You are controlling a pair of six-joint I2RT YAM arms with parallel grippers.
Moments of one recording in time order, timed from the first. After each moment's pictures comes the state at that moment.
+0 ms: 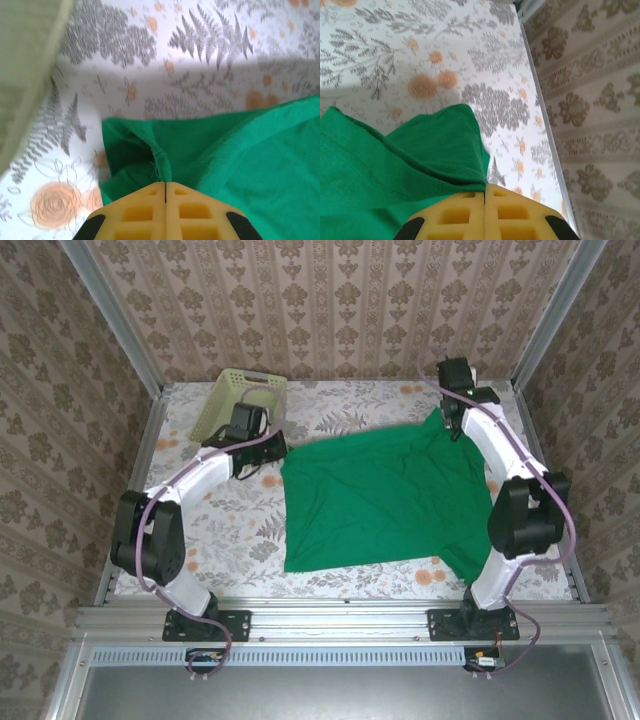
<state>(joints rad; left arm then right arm) -0.40 1.61 1.13 -0.35 0.20 -0.48 0.09 1.75 1.57 -0.79 0.59 0.07</state>
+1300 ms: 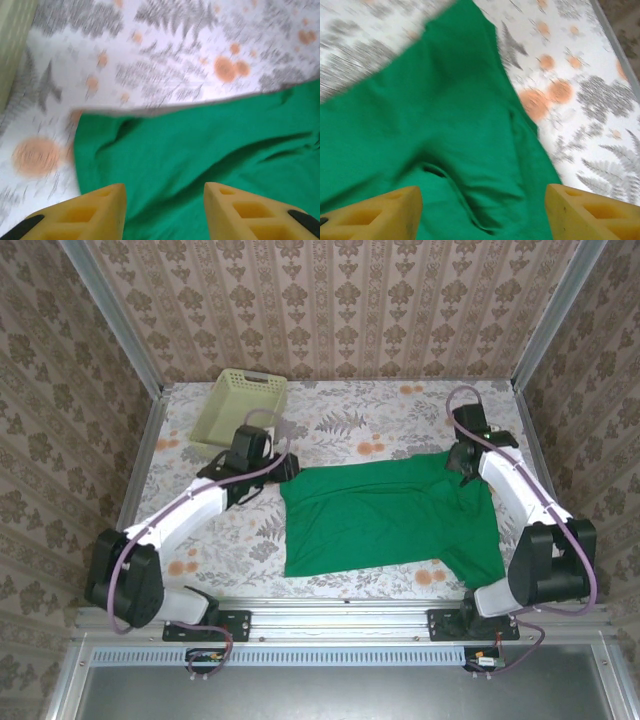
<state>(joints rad) -0.51 1.41 0.97 -0.29 0.14 -0.49 0.04 1.48 1.18 -0.83 0.36 0.45</state>
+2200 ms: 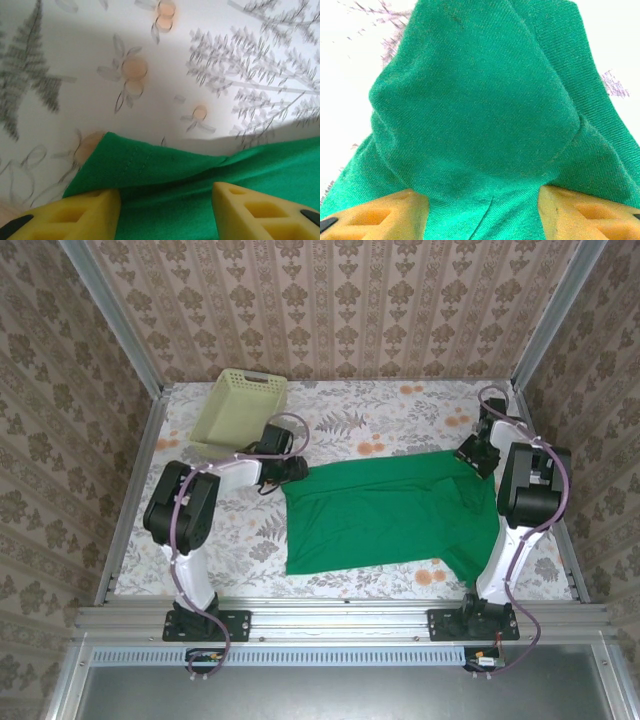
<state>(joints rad) -0.47 1.91 1.15 -0.22 0.09 -0.56 -0.23 2.04 1.44 -0.69 0.01 0.61</state>
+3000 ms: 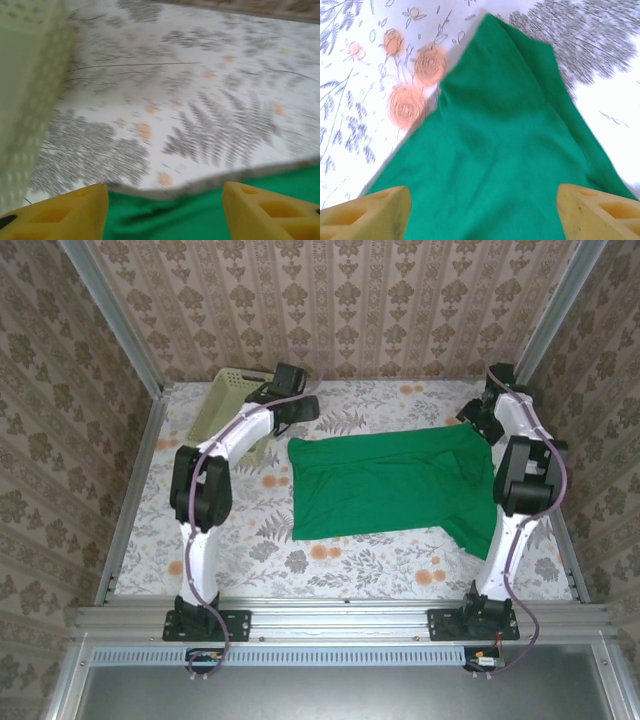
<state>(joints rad) -0.51 2.07 1.81 -0.53 -0.05 -0.41 -0.23 2.09 1.75 -0.81 0.01 0.57</state>
